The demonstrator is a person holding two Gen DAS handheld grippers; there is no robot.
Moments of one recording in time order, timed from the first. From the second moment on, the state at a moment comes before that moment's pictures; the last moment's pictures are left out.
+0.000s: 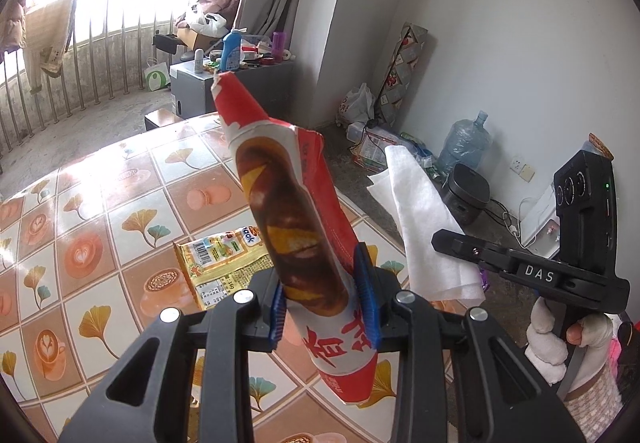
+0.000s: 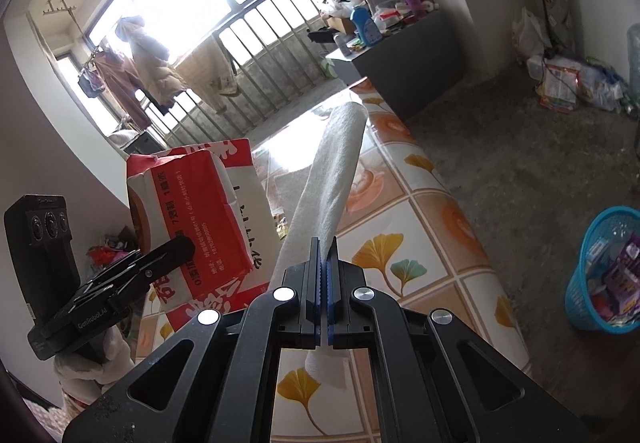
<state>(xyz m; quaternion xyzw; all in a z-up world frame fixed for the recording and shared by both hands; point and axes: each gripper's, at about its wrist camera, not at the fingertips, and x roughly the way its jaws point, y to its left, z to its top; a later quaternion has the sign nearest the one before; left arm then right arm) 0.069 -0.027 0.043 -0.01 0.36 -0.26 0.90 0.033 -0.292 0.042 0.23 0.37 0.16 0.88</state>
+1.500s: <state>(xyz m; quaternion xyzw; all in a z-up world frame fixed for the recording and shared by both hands) 0.165 -0.495 -0.159 0.14 0.60 -0.48 0.62 -0.029 -0.604 -0.164 0.55 0.33 -0.25 0.72</state>
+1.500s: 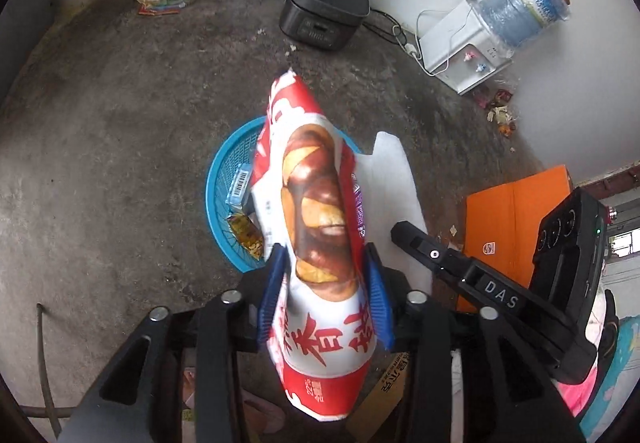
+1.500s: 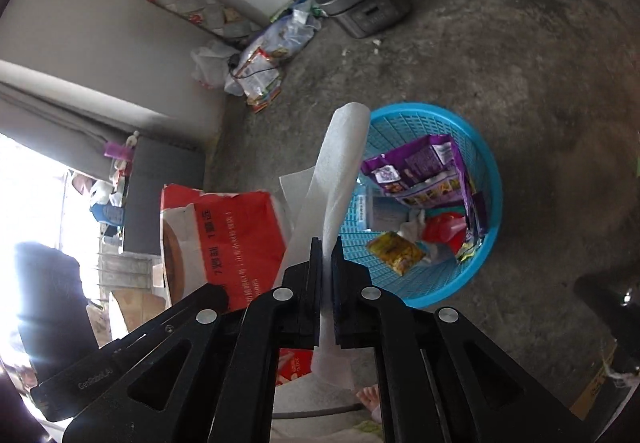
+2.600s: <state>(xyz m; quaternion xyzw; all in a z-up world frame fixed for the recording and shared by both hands) 0.163 0.049 0.091 -0.02 0.36 -0.17 0.92 0.039 -0.464 -0.016 0.41 0.30 0.04 0.86</state>
